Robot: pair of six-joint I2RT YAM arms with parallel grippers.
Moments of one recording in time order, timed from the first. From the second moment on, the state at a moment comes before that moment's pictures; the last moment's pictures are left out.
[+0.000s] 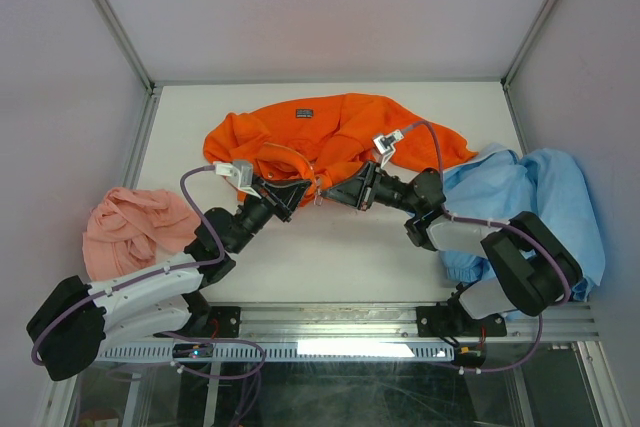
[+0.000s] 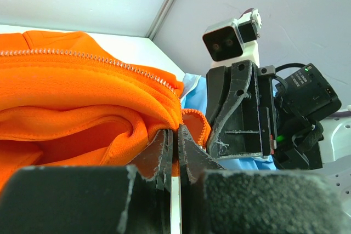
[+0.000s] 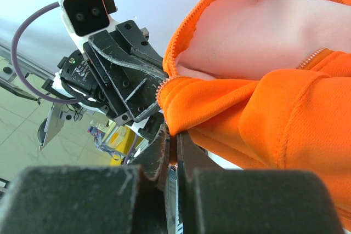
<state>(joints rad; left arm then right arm) -0.83 0.95 0.32 0.87 -0.10 -0.53 0.60 1.43 0.48 1.23 -0.72 1.11</state>
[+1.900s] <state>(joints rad) -0.83 0.92 0.31 0.86 -0.07 -0.58 0.60 1.49 0.52 1.32 -0.71 1.18</state>
